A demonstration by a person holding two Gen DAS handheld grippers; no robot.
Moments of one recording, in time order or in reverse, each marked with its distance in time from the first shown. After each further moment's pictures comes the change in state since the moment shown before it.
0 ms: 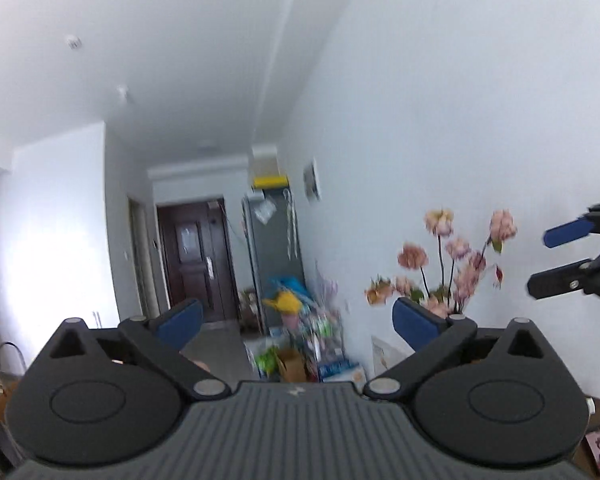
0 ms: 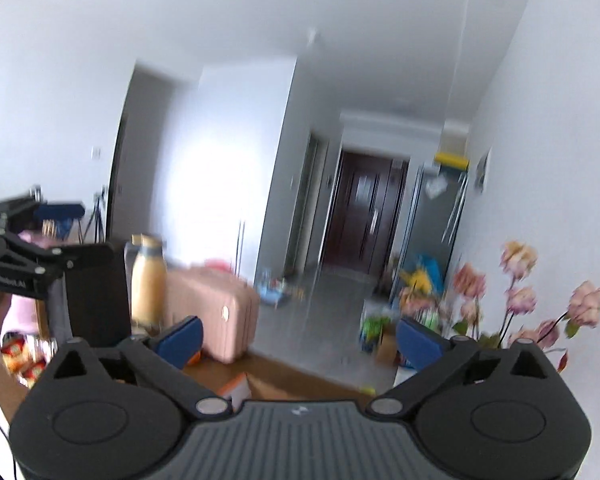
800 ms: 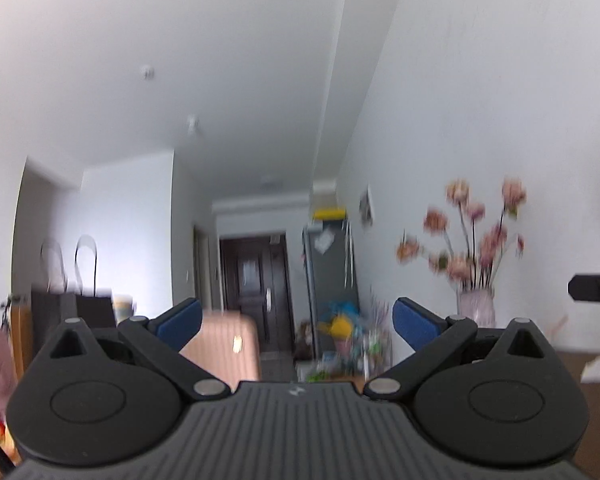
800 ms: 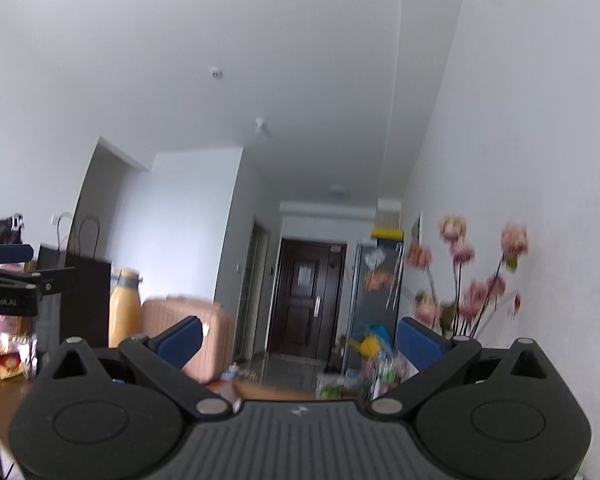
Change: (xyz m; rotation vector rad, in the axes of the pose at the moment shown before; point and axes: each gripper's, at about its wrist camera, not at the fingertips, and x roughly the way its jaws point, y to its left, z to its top) left arm -0.111 -0.071 -0.234 -0.029 -0.091 0.202; right arm -0.078 0.108 -0.272 0.050 -0.278 -0.190
